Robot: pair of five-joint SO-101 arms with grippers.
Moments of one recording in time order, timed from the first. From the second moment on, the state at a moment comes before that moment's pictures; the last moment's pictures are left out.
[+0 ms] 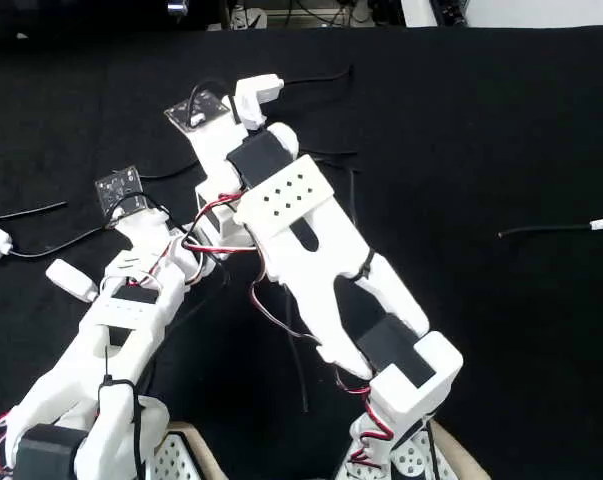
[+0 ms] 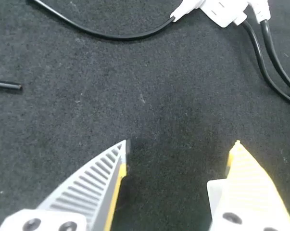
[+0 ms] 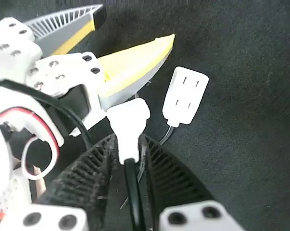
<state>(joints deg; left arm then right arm) 3.6 -28.3 72.7 4.5 27.2 -38.0 11.9 -21.6 100.0 -3.2</state>
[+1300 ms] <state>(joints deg) 3.7 -28.3 72.9 4.5 26.9 -24.8 16.0 -12.3 99.9 3.6</state>
